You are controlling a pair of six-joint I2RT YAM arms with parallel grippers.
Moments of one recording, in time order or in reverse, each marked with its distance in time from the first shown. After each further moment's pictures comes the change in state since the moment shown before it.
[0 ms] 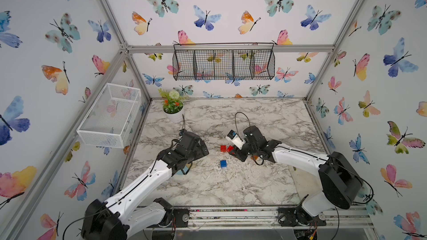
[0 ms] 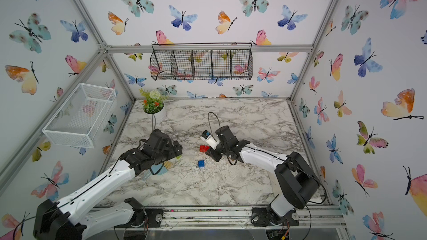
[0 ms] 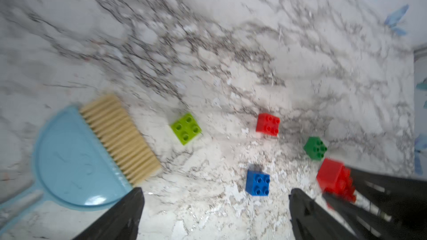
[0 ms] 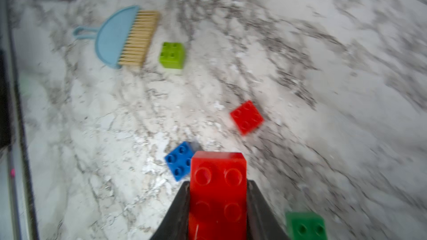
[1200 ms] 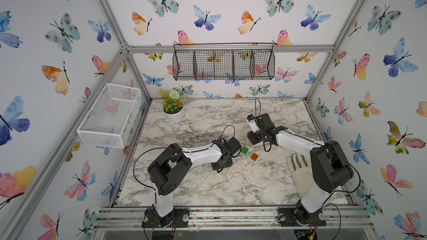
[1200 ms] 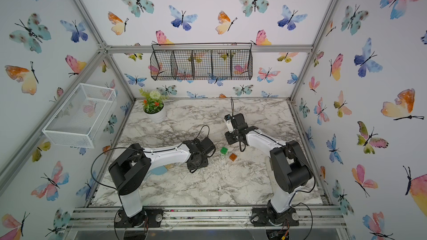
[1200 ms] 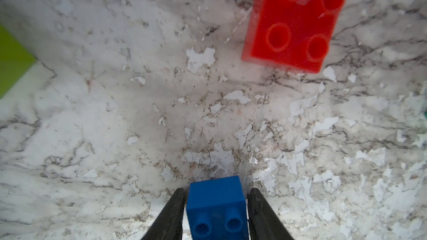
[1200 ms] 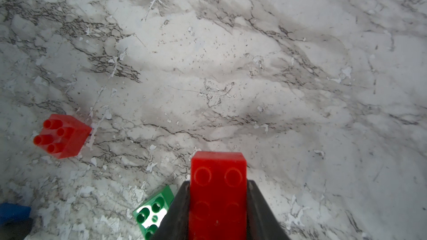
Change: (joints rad) left arm -0.381 0.826 0.362 -0.063 -0.035 -0.266; right arm -0.307 0.116 0.135 -0.140 0.300 0.230
